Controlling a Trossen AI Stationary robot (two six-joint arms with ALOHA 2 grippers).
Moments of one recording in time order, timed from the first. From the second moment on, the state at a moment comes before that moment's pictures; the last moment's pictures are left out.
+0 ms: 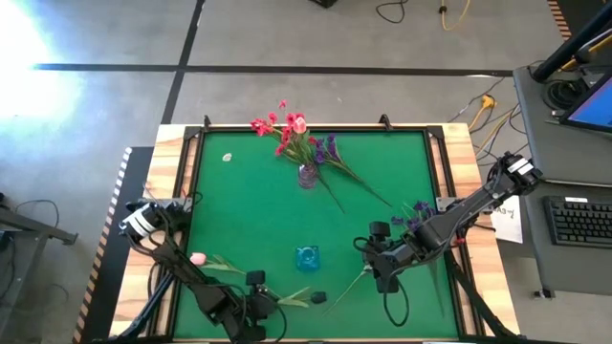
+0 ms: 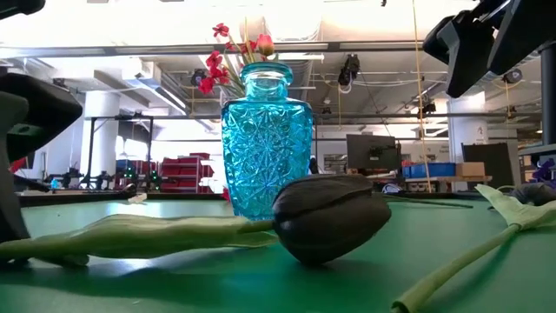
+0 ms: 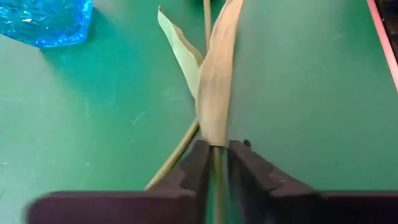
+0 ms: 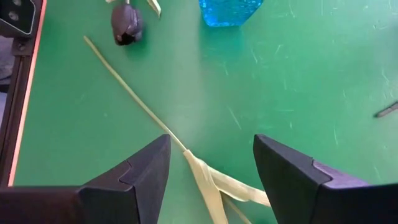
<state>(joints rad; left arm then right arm) -0.86 1.99 1.07 -0.21 -0.59 -0.78 0.55 1.44 1.01 -0.61 0.21 0.46</state>
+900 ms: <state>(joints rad) -0.86 1.48 1.06 -0.21 -0.85 -0.24 0.55 1.44 0.97 -0.33 0.37 0.19</state>
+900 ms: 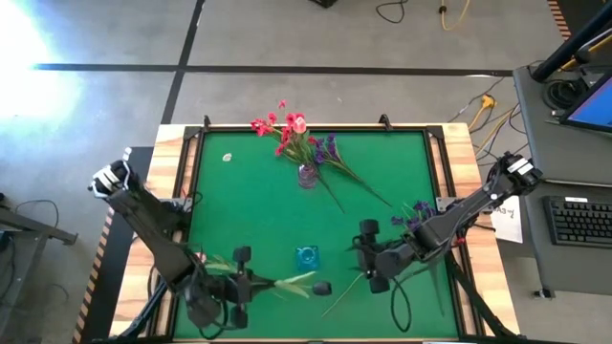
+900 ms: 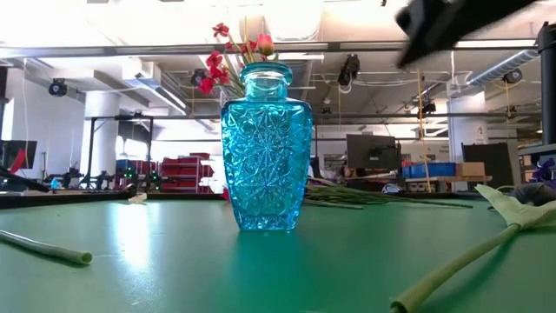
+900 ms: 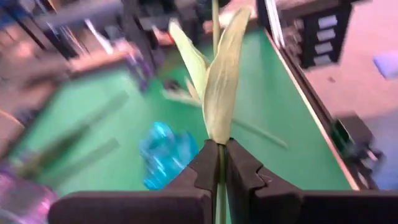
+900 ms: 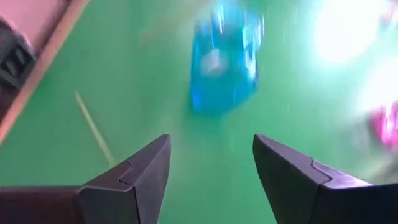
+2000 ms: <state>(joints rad) -0.49 1.64 0.91 1.06 -0.64 0.50 0.41 1.44 0.94 0.66 0.38 -0.26</state>
